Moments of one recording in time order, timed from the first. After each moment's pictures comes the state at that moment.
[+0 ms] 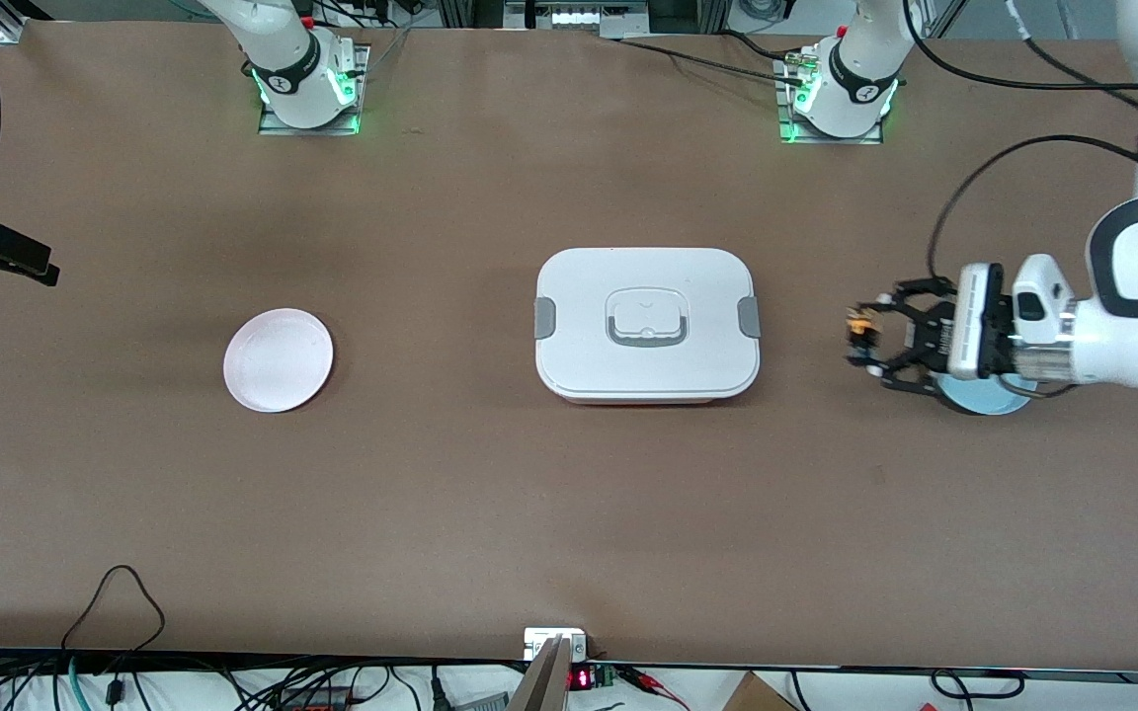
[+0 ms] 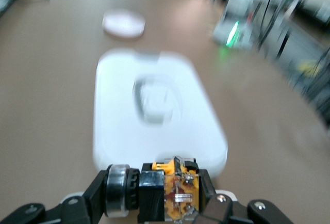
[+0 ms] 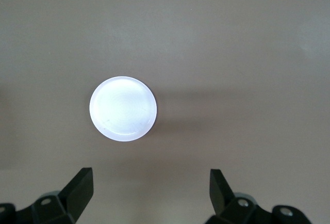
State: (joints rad) left arm 0.28 0.44 -0.29 -1.63 -0.81 1.58 1.84; right arm -0.03 0.15 -0.05 -1.44 -0.05 1.55 -0.06
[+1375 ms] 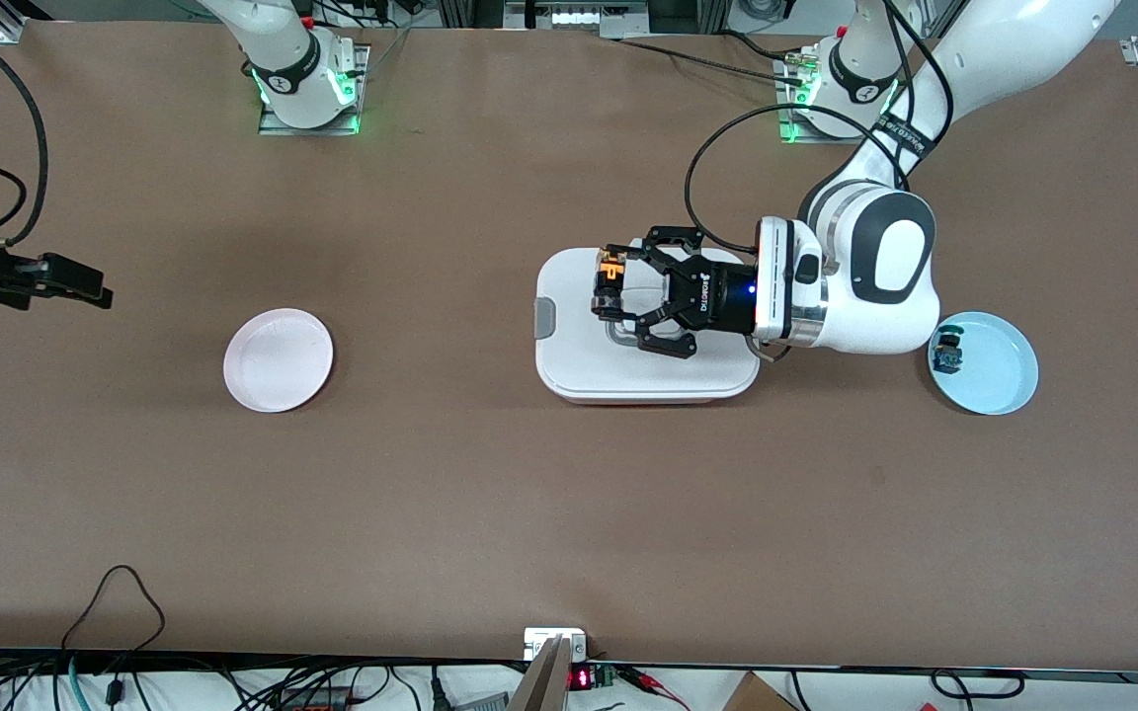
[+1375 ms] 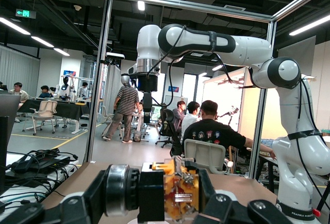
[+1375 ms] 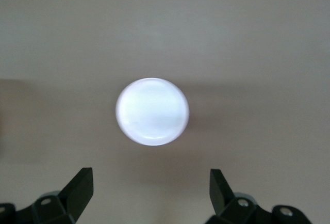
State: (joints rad) left arm 0.23 0.49 -0.68 -1.77 -1.62 1.95 2.12; right arm -0.01 0.21 -0.04 -1.45 0.10 1.57 -0.06
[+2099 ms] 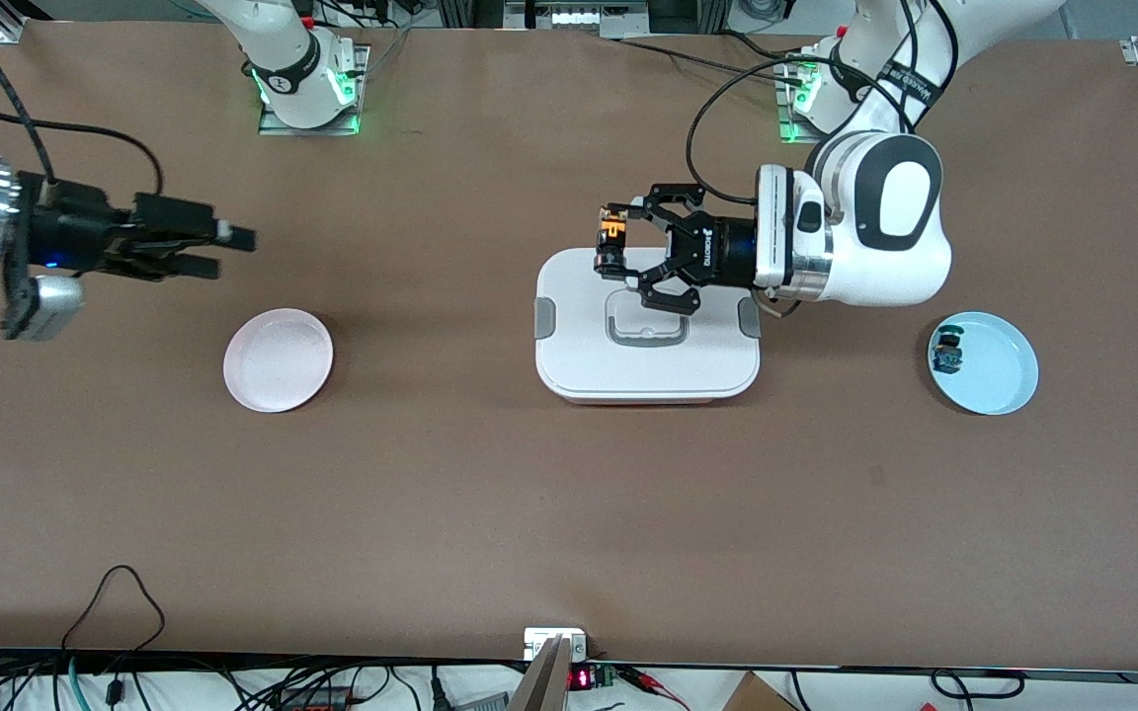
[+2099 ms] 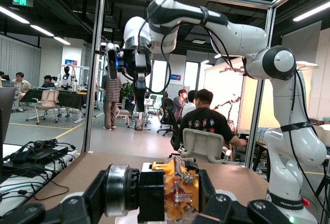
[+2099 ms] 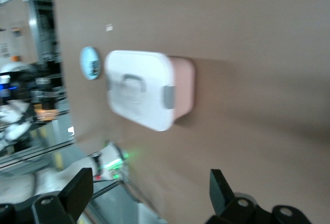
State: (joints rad) left arm 0.24 0.30 -0.68 -1.94 -1.67 1.95 2.12; right arm 0.08 0.21 -0.04 -1.45 0.80 1.49 -0.05
